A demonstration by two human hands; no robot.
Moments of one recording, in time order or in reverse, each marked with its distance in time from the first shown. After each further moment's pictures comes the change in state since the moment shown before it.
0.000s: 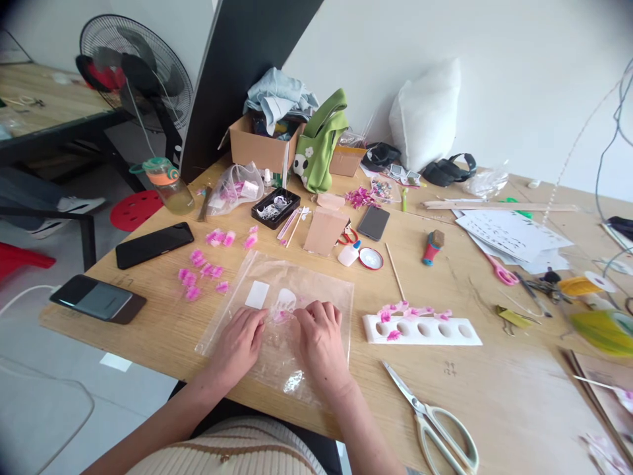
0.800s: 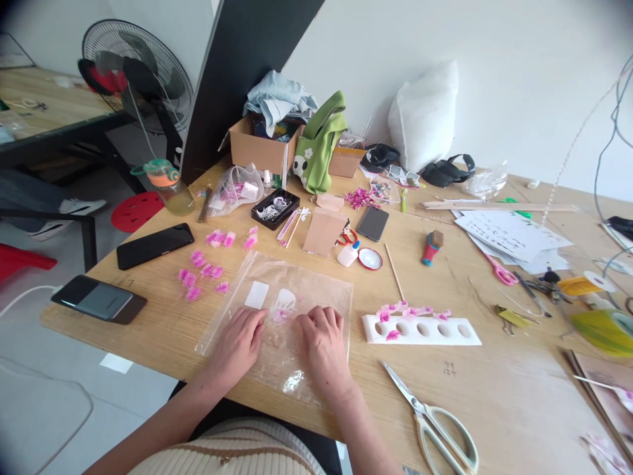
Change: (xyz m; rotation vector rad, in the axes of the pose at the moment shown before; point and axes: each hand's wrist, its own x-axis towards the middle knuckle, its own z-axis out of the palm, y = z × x) left_hand 0.000 -0.002 0.002 0.004 0.016 0.002; right_hand -0.010 0.007 0.001 -0.040 -0.070 0.024
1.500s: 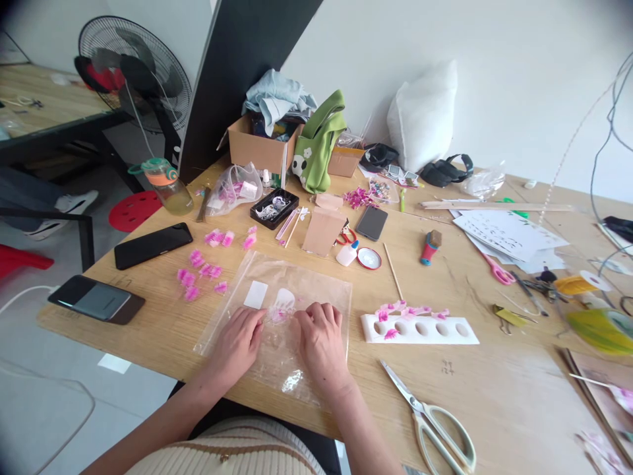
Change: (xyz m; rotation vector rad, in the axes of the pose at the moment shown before) left_hand 0.001 0.002 -0.001 0.005 0.008 0.009; right_hand 0.006 -0.003 -0.002 -0.053 0.014 -0.021
